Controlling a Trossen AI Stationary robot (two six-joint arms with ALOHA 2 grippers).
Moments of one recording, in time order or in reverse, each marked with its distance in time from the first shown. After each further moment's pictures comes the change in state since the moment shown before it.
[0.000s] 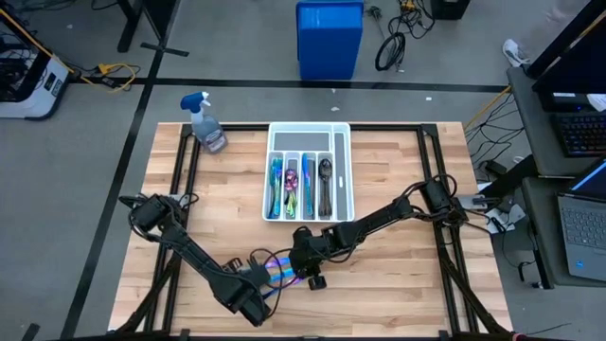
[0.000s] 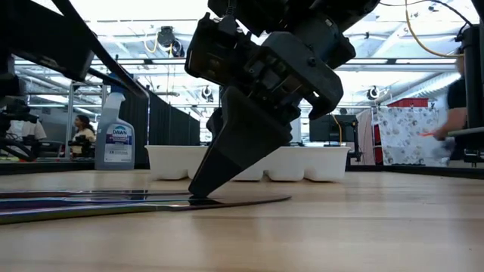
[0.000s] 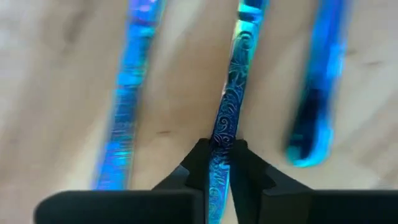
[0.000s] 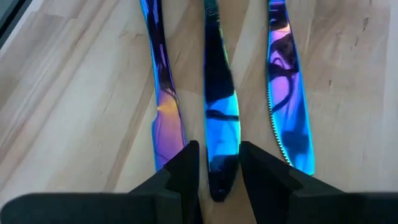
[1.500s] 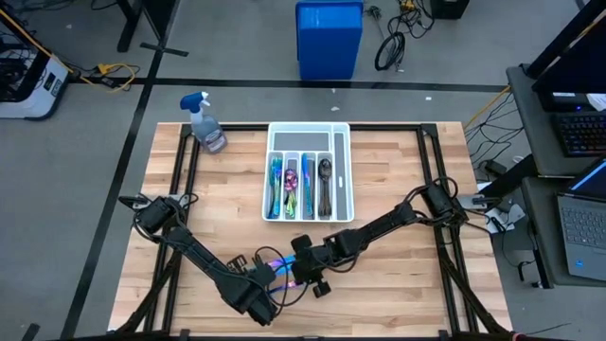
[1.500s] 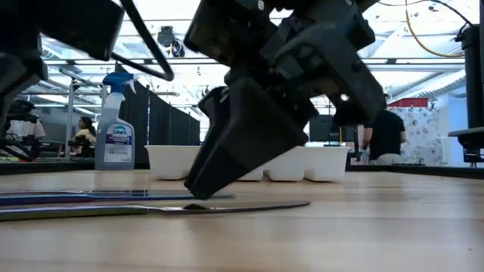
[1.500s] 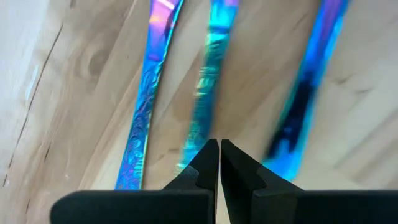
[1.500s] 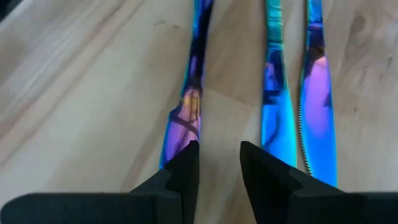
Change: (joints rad) left arm 0.019 0.010 0.128 -0.086 -0.029 0.038; right arm 0.062 -0.002 0.010 -0.007 0.089 -0.147
